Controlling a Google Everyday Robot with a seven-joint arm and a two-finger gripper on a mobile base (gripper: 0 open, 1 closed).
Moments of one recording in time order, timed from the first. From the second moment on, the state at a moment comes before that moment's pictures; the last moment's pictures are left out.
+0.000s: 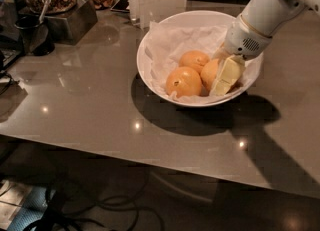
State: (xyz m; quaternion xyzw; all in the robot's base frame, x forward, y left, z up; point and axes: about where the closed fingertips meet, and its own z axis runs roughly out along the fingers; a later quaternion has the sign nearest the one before) arm 0.566 -0.147 0.872 -0.61 0.77 0.14 0.14
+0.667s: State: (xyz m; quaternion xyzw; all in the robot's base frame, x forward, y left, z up) arm 0.566 -0.147 0.863 -0.61 0.77 0.15 0.13
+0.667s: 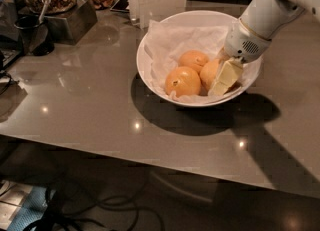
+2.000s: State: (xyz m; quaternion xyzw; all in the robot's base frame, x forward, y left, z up) arm 0.566 -0.153 0.873 -0.60 0.77 0.14 0.16
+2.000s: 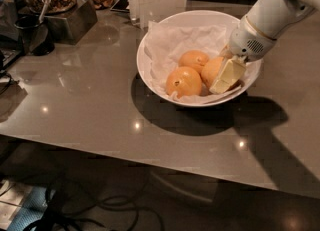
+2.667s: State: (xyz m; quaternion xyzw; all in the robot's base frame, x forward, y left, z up) arm 0.536 -0.167 0.932 -0.61 0.71 0.20 0.30
